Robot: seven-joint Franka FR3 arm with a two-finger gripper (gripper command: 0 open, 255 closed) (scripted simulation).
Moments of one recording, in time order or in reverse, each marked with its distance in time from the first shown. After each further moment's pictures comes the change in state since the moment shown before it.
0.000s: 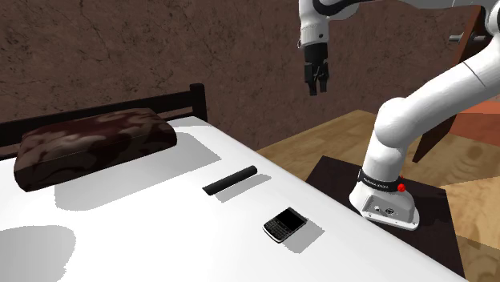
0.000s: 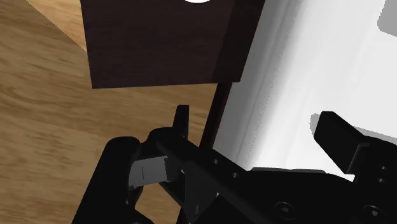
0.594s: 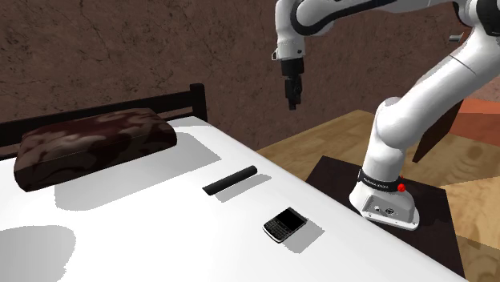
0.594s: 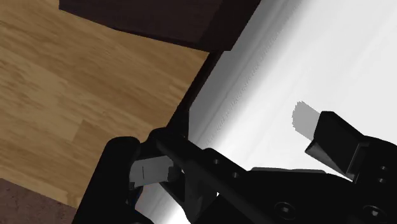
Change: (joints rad) arm 0.114 0.164 0.061 -0.011 0.016 0.232 -0.124
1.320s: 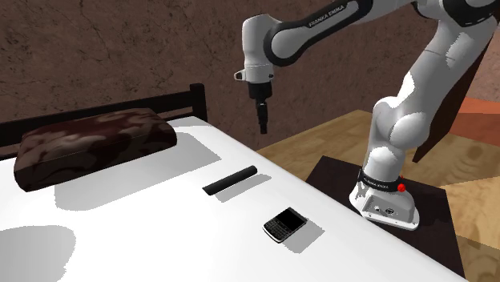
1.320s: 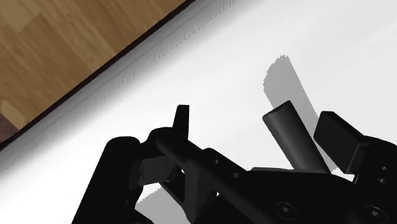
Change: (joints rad) arm 0.155 0.269 0.119 0.053 -0.001 0.317 -0.165
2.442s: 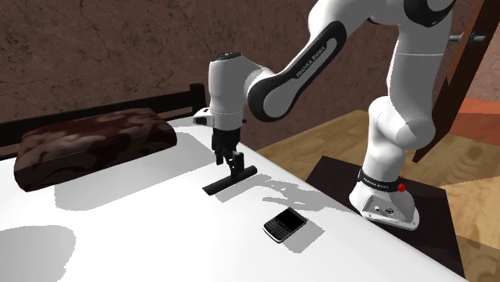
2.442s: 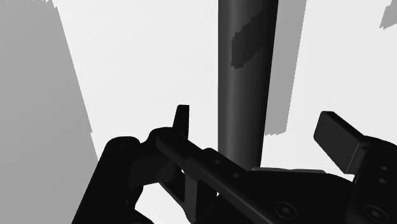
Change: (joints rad) arm 0.165 0.358 0.182 0.121 -0.160 0.366 -0.118
